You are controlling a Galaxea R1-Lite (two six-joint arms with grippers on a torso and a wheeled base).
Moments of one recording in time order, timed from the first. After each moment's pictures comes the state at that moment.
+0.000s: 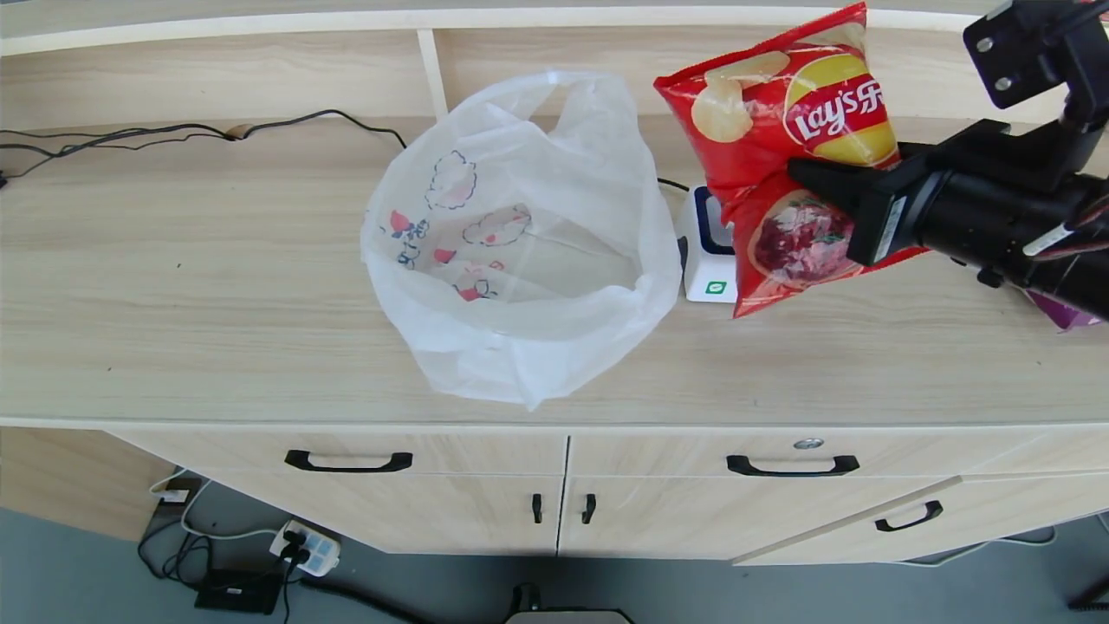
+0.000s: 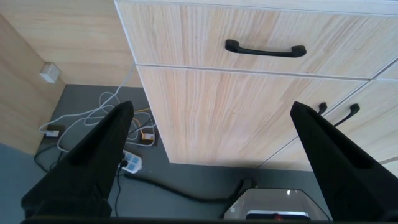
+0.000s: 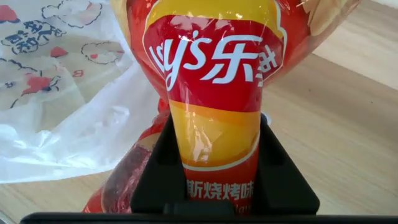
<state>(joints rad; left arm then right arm) 0.00 0.00 0.00 -0.02 0.00 0.03 0.44 1.48 -1.02 -0.58 0.03 -0.34</state>
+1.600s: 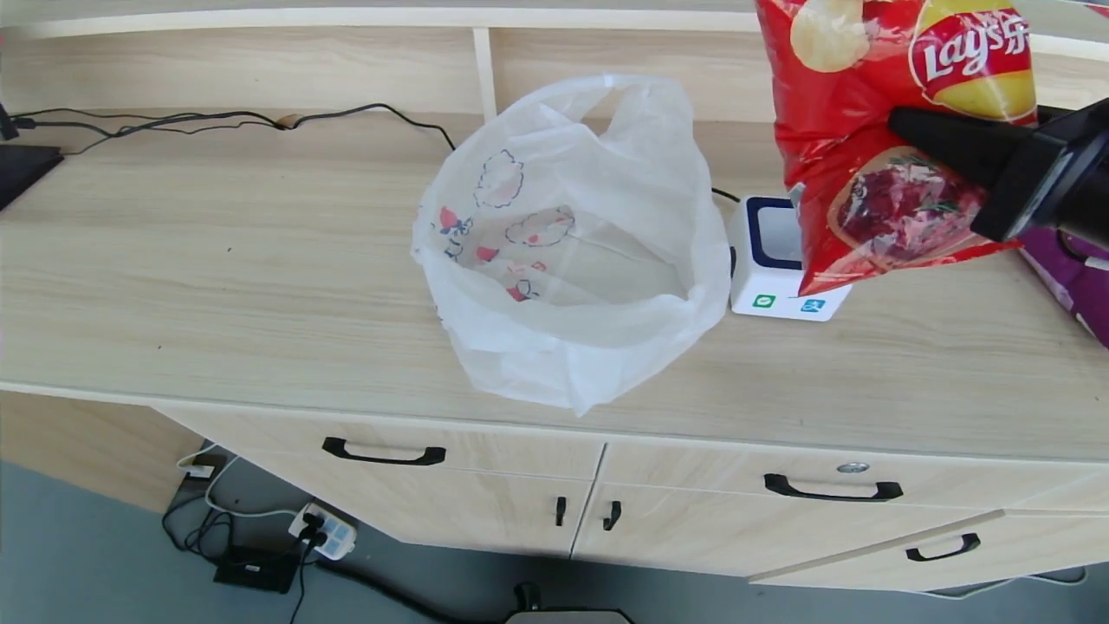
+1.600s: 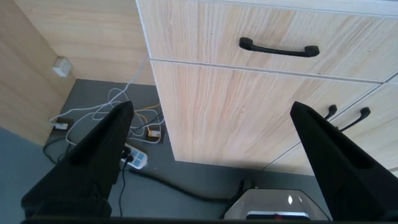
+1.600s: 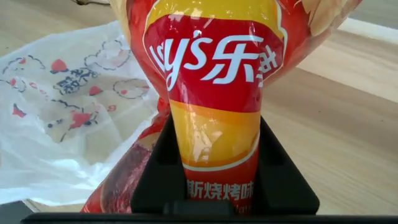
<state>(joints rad) 0.00 0.00 0.00 -0.02 0.00 0.03 0.42 1.29 -0.96 -0.53 0.03 -0.22</state>
